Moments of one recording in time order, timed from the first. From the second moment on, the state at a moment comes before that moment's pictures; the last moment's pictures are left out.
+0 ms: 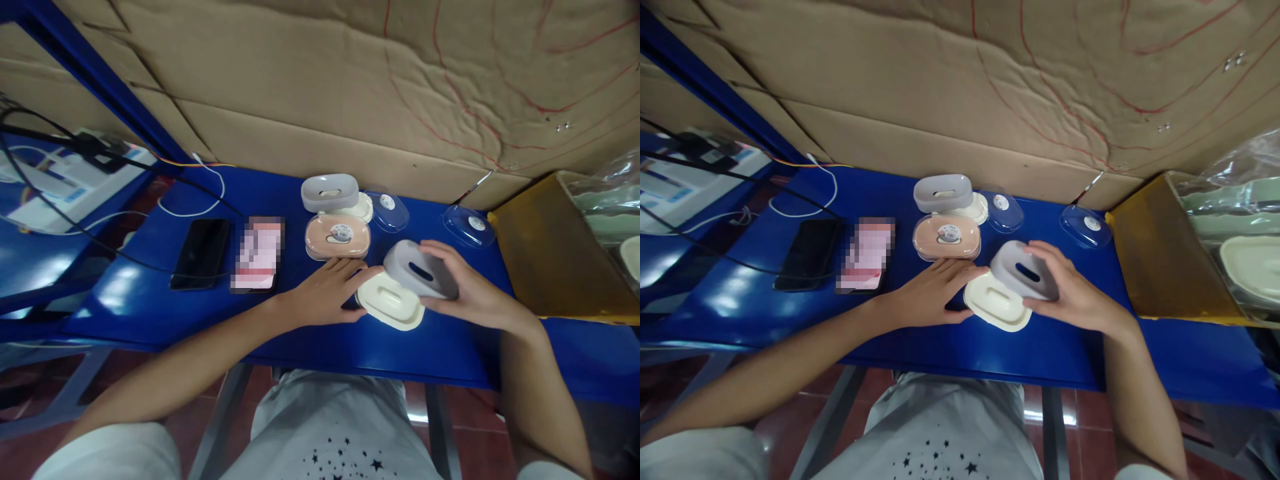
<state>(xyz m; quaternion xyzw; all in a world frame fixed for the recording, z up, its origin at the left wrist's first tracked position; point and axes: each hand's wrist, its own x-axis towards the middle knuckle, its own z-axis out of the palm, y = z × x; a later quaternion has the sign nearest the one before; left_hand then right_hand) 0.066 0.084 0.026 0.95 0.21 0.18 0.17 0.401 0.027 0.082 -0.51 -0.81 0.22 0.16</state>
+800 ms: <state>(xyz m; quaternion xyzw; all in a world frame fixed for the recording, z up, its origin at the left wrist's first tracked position) 0.055 0.095 0.031 0.93 0.24 0.16 0.20 0.373 0.022 0.067 -0.48 -0.85 0.16 0.10</state>
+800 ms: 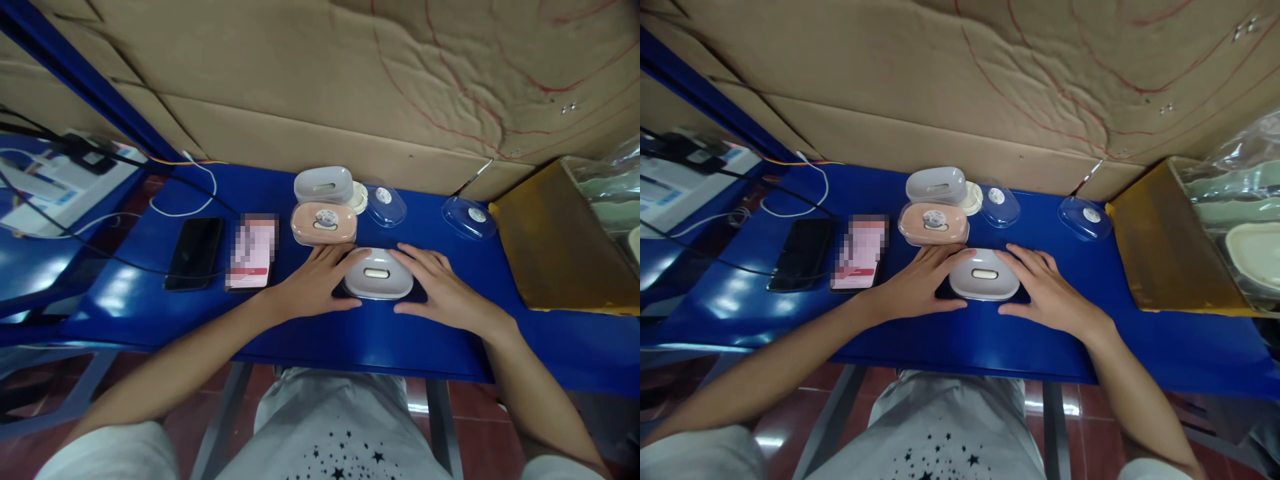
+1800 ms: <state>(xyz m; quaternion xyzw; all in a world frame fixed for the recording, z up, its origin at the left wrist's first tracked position) 0.049 0.100 0.041 0.92 0.26 0.15 0.24 0.385 0.049 0.054 -0.52 -0.81 0.12 0.26</state>
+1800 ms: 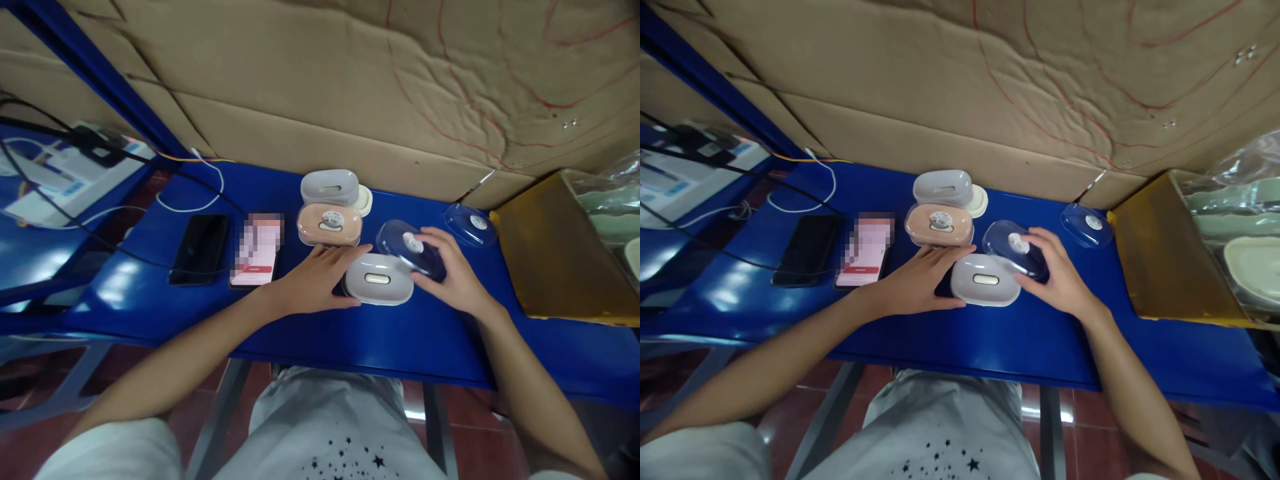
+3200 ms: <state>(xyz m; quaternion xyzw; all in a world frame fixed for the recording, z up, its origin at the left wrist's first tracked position) 0.050 0.097 0.049 0.95 0.25 0.18 0.01 0.480 0.071 0.036 -0.72 -0.67 -0.07 0.17</state>
